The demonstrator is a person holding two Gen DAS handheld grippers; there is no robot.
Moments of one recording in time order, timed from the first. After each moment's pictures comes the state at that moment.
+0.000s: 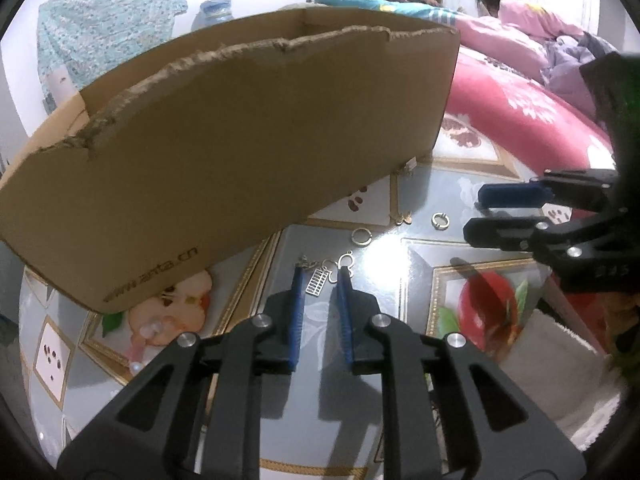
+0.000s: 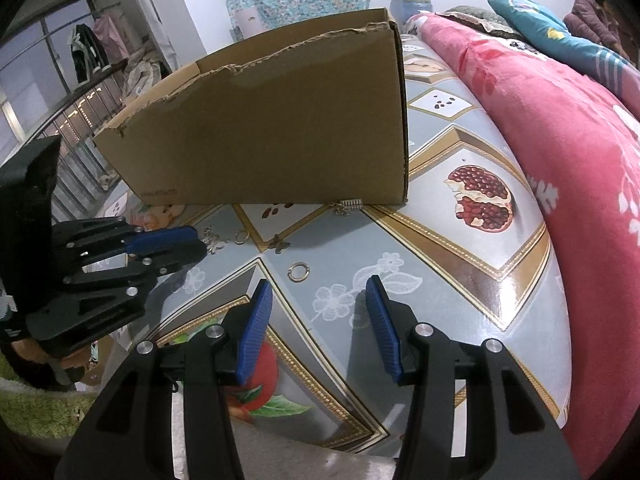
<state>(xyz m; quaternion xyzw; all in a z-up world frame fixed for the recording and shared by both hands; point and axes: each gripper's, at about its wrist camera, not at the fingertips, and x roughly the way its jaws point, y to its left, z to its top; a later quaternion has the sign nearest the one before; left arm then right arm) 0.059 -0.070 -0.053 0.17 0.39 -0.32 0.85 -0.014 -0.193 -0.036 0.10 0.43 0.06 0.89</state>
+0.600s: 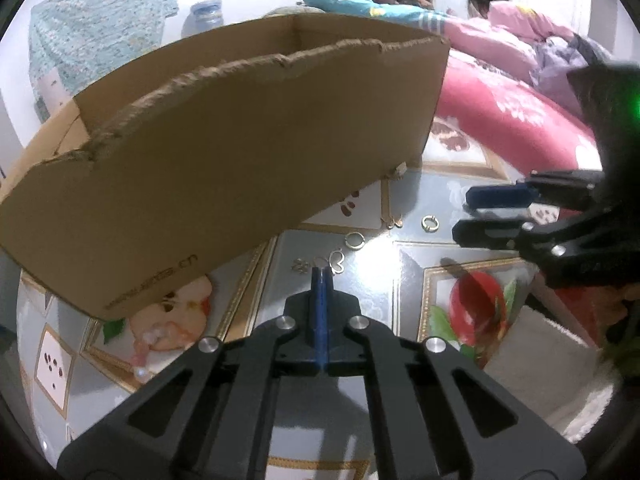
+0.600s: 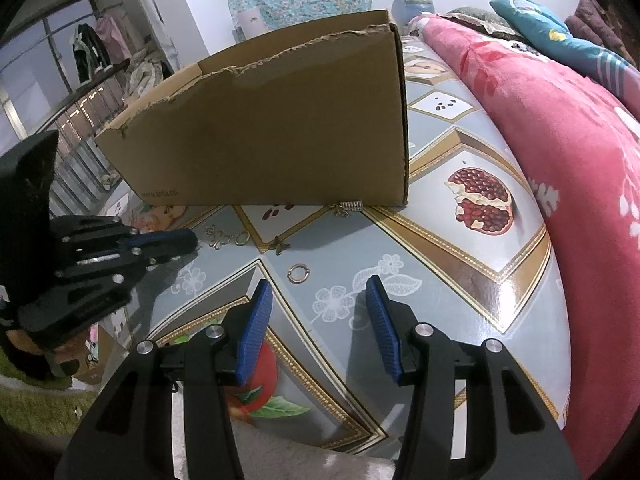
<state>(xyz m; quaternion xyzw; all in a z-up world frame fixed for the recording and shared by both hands) 0.057 -0.064 -0.043 0.16 0.39 -0.33 0.84 -0.014 -0.192 -0.035 0.10 0.43 0.07 0.89</state>
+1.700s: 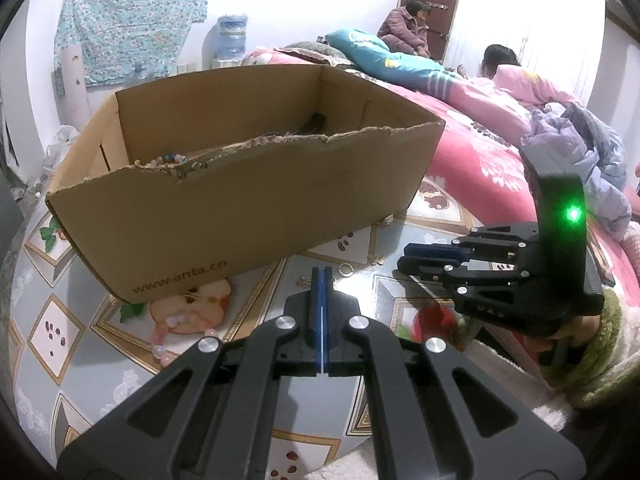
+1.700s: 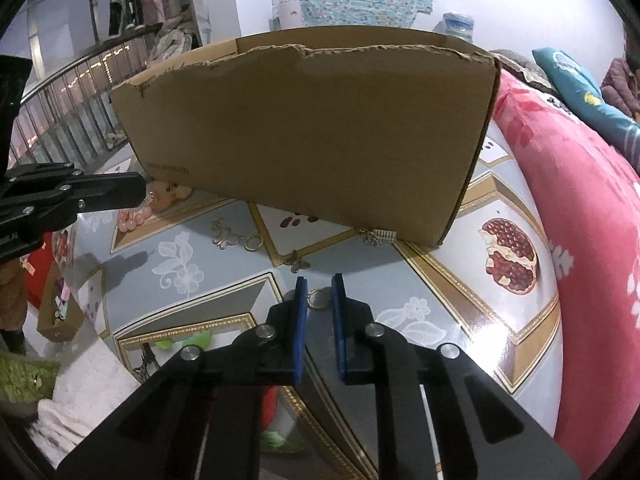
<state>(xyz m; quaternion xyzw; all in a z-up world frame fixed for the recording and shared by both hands) 0.048 -0.028 -0.009 0.07 0.37 -0.34 0.87 0.000 -0.169 -0.036 0.00 0.41 0.09 0.91</state>
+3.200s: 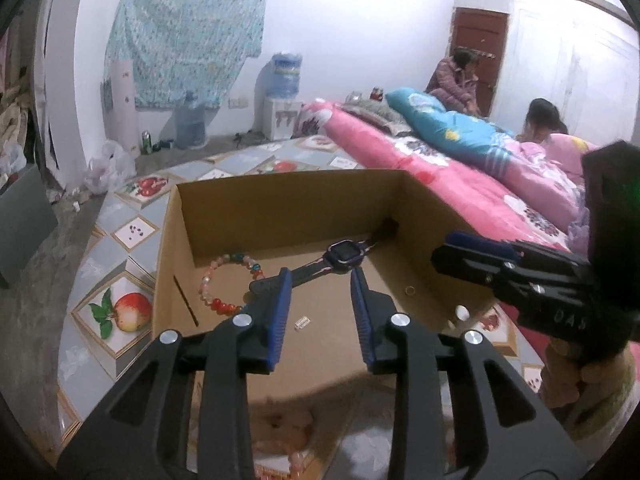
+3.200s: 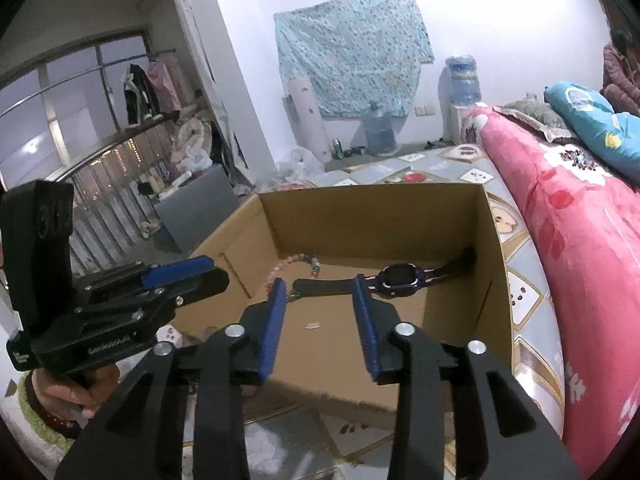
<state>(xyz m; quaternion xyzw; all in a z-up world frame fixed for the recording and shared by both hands) 0.123 -0.015 0.064 0.02 0.30 -0.26 0.92 0.081 -0.168 0.075 0.10 0.30 0.14 0.94</state>
